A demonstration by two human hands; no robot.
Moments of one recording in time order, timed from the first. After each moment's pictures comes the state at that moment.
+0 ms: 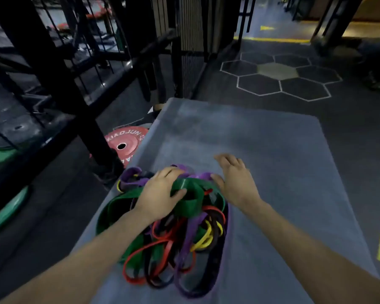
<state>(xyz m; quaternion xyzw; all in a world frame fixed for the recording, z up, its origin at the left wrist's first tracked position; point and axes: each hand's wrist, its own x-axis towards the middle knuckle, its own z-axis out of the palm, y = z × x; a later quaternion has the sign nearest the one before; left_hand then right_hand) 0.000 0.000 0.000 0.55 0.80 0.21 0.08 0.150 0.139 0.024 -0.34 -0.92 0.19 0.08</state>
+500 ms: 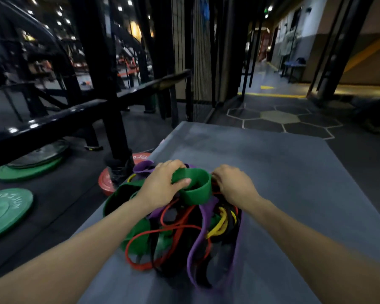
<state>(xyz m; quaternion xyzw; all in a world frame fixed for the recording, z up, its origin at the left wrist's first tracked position) 0.017 -0.051 -0.023 0.53 0.78 0.33 0.00 0.153 0.088 -0.029 -0.28 -0.95 0.08 0.14</state>
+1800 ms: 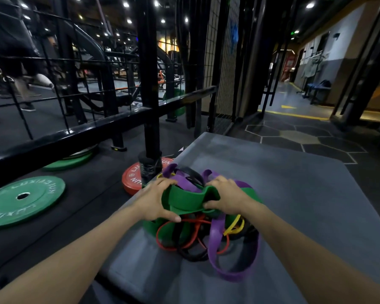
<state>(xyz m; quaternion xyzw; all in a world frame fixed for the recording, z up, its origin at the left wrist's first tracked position) -0.013 -0.148 -0.044 0.48 0.84 0.22 0.10 0.133 0.031 -0.021 -0.18 -0.98 0.09 0.03</state>
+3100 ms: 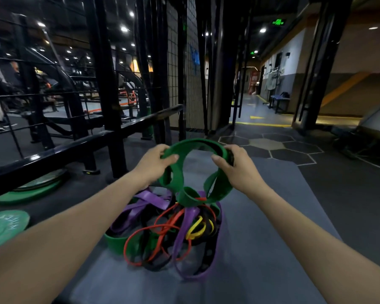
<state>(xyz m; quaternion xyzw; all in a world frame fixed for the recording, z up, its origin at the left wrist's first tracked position) 0.060 -0.056 0.074 0.44 0.73 0.52 0.09 0.238 0.068 0.070 -0.24 -0.85 0.30 0.37</state>
